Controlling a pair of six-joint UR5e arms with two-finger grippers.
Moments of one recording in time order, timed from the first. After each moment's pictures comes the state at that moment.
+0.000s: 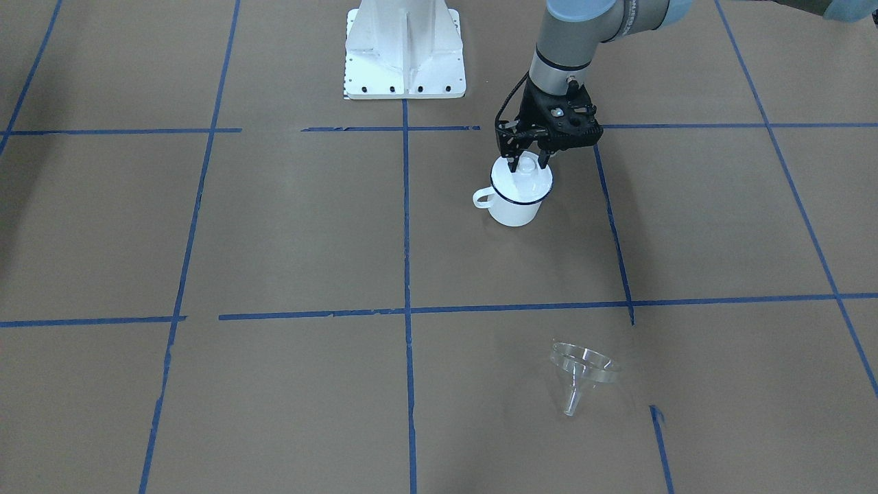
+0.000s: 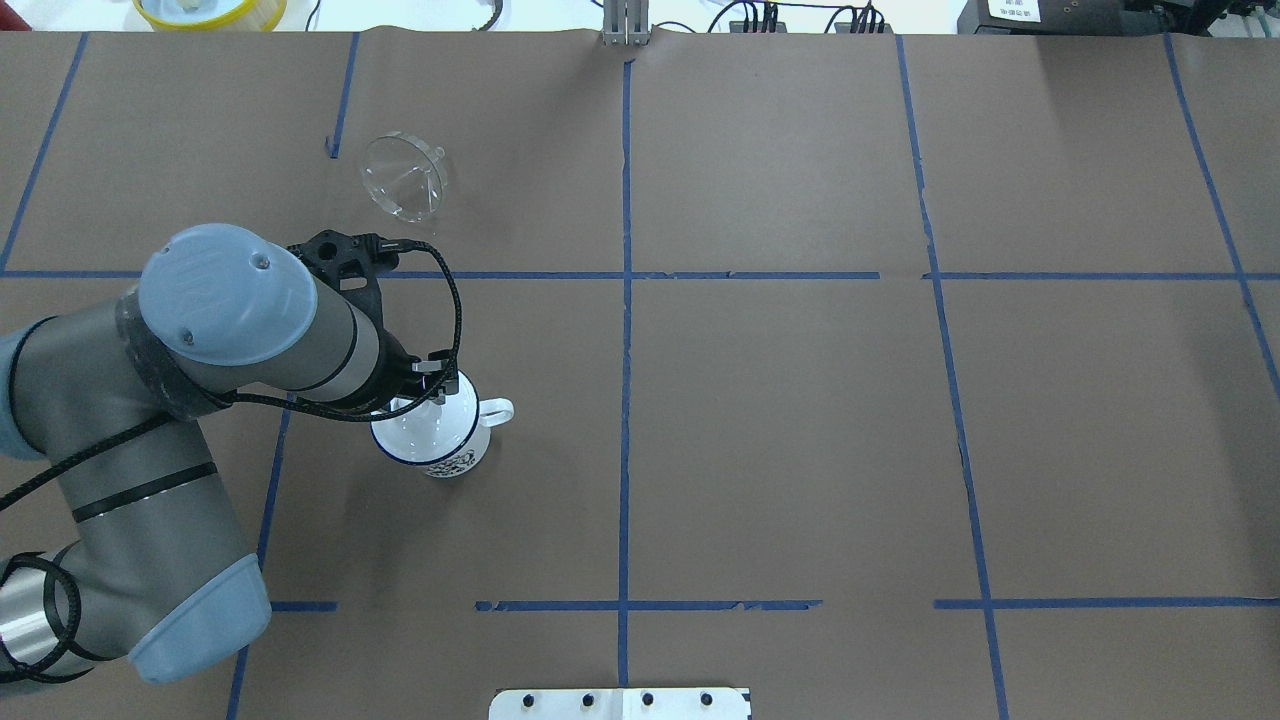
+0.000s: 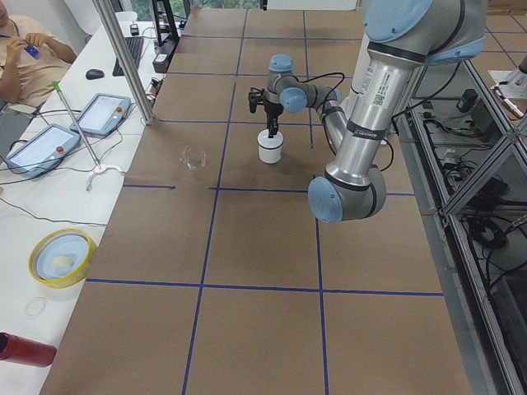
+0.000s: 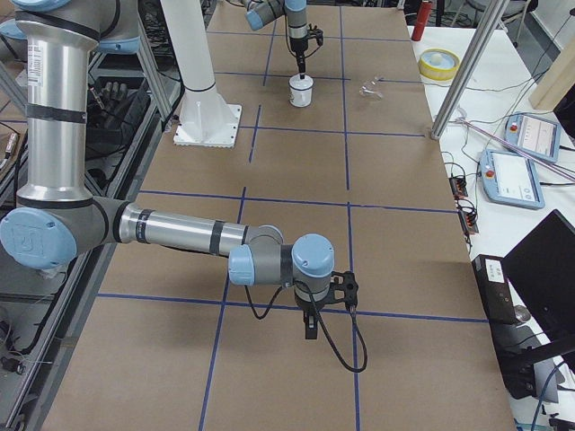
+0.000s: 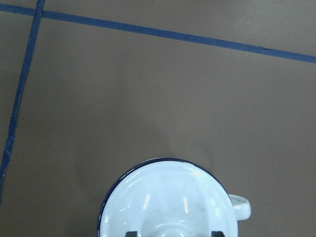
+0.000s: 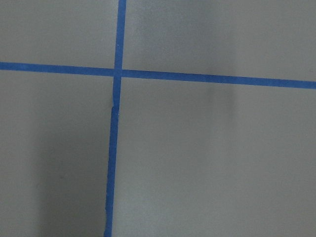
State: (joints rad) left arm -0.55 -1.99 -2.03 -1.50 -1.85 -1.35; right arm 1.56 -1.68 1.56 -1.39 2.29 0.01
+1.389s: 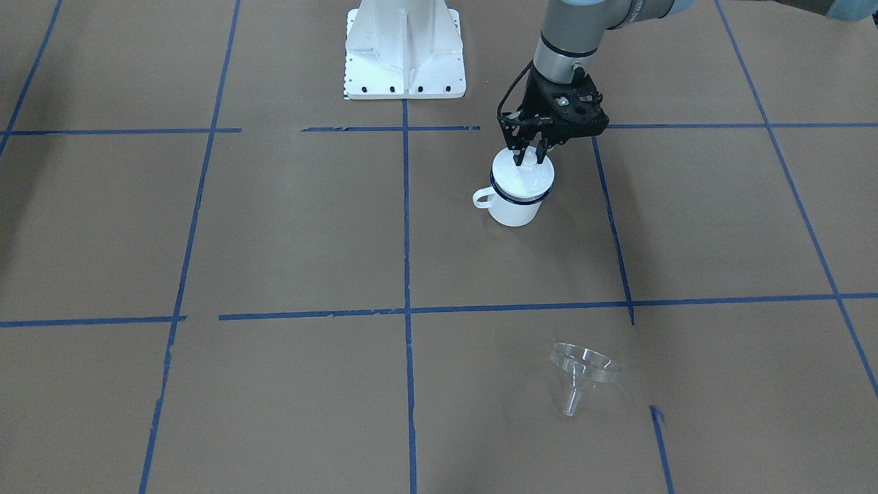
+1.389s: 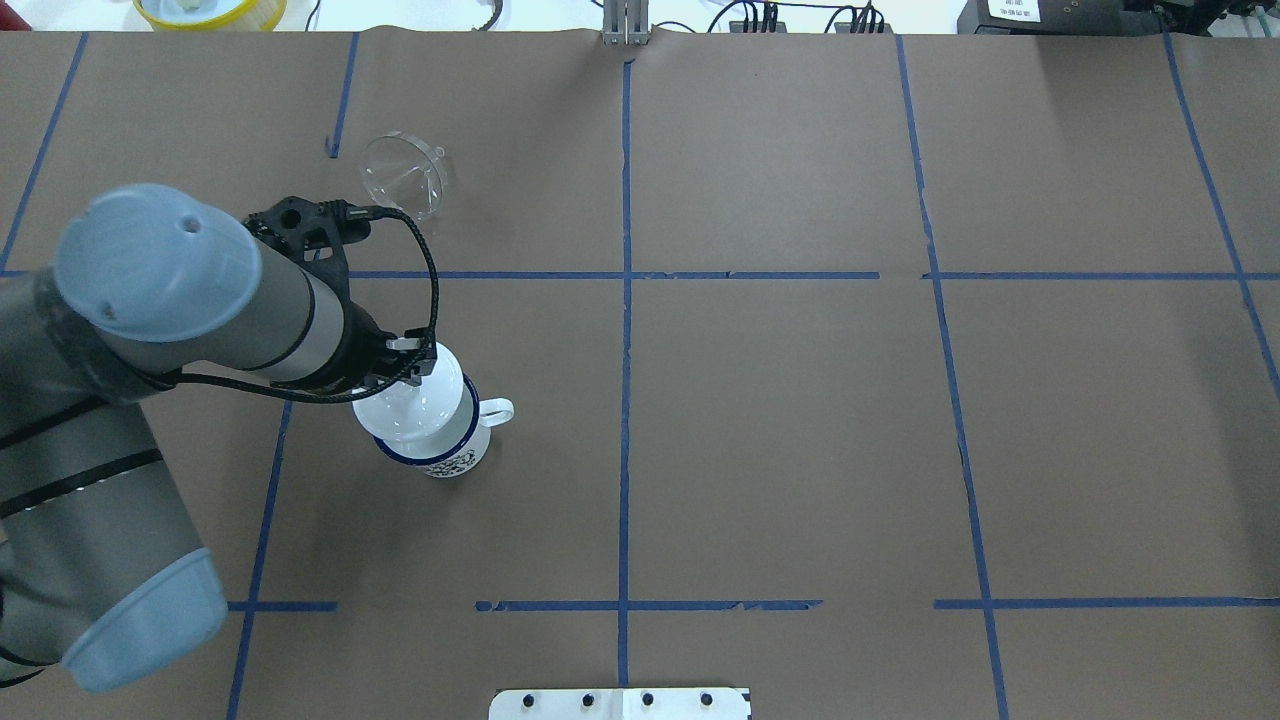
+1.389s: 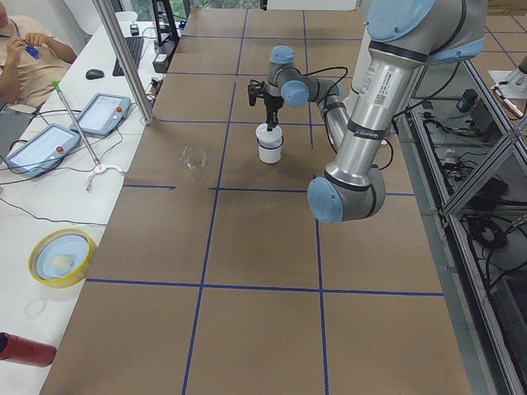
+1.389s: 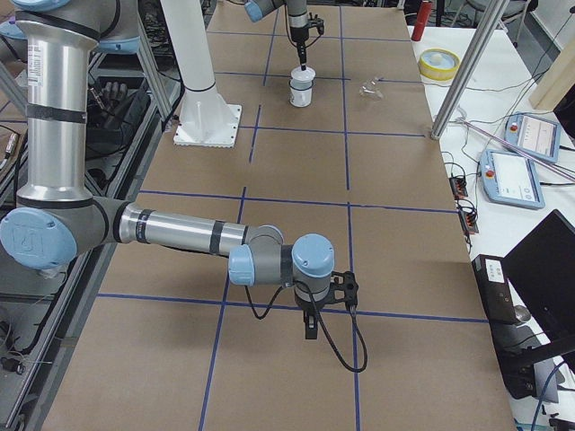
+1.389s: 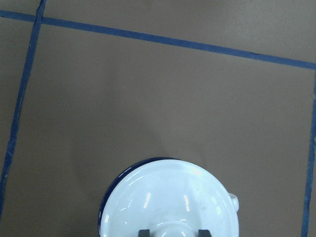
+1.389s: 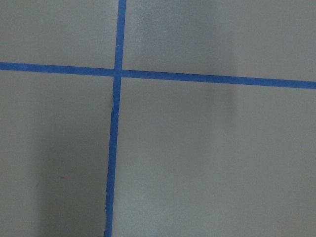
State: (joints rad) left arm -0.61 -1.99 -2.15 -1.41 -1.86 -1.30; right arm 1.56 -1.68 1.56 -1.39 2.29 0.01
